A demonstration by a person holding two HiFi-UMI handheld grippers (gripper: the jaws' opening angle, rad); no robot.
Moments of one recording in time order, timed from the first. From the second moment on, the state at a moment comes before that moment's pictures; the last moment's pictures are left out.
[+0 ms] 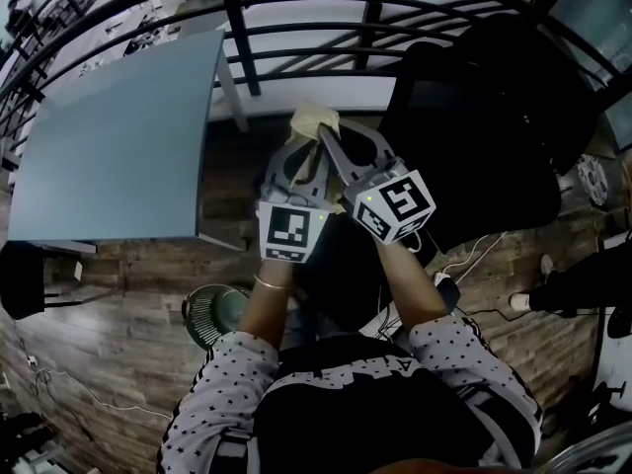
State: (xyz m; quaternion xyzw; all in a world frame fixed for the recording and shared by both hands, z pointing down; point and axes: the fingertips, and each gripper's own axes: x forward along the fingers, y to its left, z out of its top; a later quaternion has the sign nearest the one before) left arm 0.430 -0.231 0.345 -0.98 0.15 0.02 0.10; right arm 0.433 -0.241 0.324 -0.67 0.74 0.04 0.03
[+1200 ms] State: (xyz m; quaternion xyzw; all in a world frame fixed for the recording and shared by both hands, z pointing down) left arm 0.411 -0.228 0.243 -0.96 0.23 0.03 0.16; right arm 0.410 -0.236 0.219 -0.59 0.80 0.10 0.06
